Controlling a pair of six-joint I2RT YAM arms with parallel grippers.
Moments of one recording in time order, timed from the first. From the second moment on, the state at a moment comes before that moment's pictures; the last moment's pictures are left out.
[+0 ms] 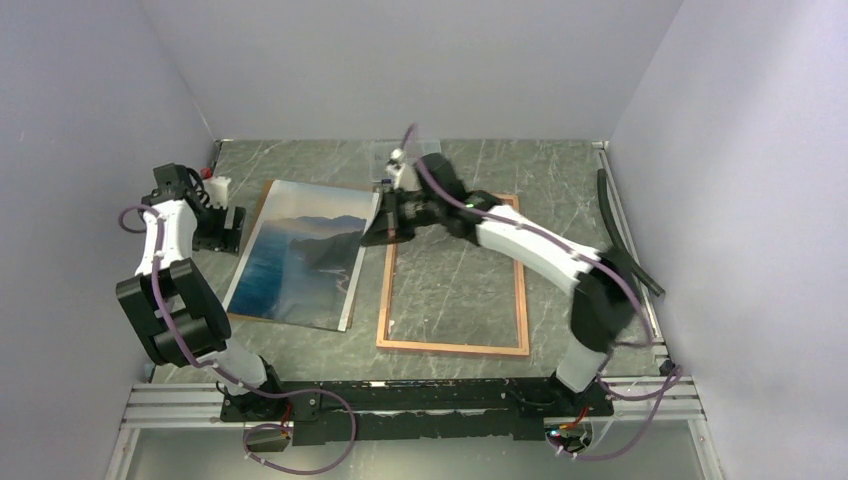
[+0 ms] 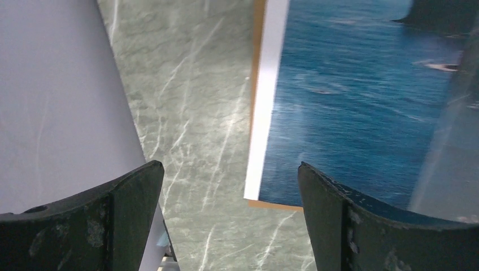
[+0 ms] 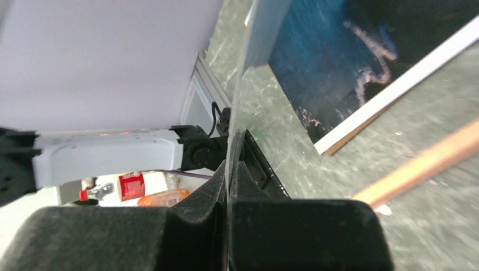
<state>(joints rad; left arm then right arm) 0.44 1.59 1.26 -0.80 0.07 0.50 0.79 1.81 1.47 -0.22 -0.62 0.83</state>
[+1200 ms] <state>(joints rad) -0.24 1.67 1.31 -0.86 0.02 0.35 0.34 1.28 1.01 -0.82 -0.29 0.44</state>
